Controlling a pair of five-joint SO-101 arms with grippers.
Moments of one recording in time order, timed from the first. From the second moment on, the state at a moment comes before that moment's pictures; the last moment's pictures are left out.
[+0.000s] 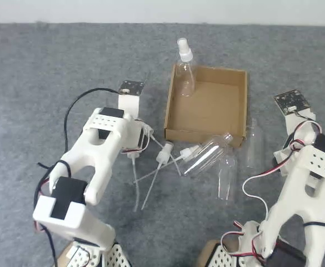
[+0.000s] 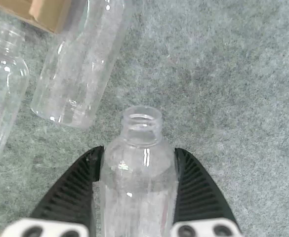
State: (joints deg) left arm 5.2 6.6 31.7 59.3 6.5; right arm 25.3 -26.8 36.8 71.6 43.9
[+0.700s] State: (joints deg) left arm 4.9 6.1 31.7 58.3 -1.9; right arm 25.3 -28.1 36.8 72.7 46.1
